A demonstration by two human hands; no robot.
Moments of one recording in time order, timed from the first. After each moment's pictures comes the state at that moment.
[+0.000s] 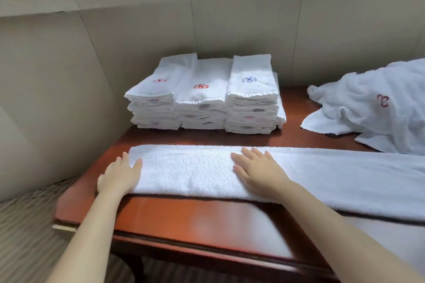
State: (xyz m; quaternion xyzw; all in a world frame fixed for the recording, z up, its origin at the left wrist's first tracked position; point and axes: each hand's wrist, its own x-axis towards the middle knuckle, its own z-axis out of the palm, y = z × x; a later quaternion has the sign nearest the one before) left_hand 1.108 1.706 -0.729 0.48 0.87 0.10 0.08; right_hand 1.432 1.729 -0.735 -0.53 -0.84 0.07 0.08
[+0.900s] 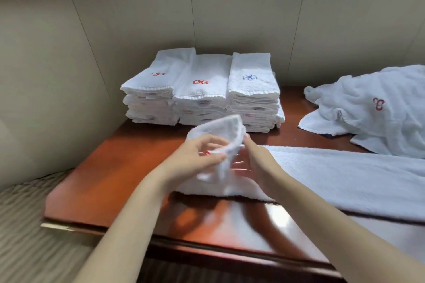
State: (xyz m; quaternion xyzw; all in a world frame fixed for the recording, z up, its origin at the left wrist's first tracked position) left_hand 1.239 1.678 -0.663 0.65 0.49 0.35 0.46; right_hand 1.406 1.711 -0.700 -0.51 -0.49 0.58 0.41
